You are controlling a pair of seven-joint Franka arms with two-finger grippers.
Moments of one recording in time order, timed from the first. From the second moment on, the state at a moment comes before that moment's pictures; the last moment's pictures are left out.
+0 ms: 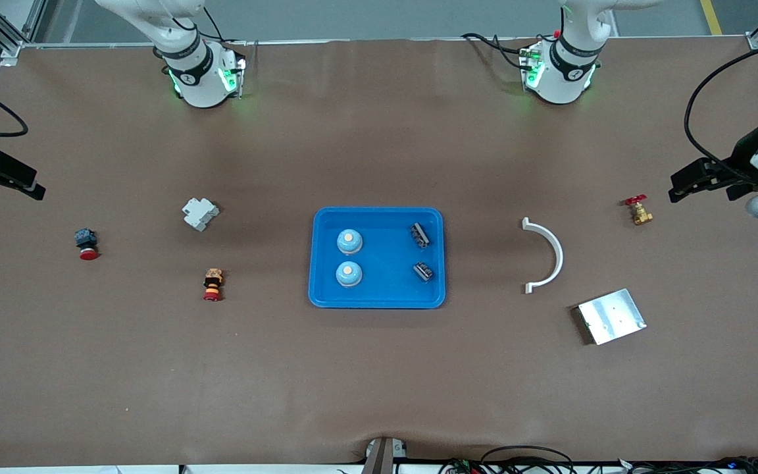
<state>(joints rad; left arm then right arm) -0.01 0.04 -0.02 -1.58 0.00 1.64 -0.06 -0.13 0.03 0.04 -1.53 0.05 1.60 -0.06</state>
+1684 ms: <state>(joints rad) -0.02 0.03 -0.04 -1.56 0.00 1.64 -0.06 -0.15 0.03 0.04 -1.54 0.08 1.60 -0.05</state>
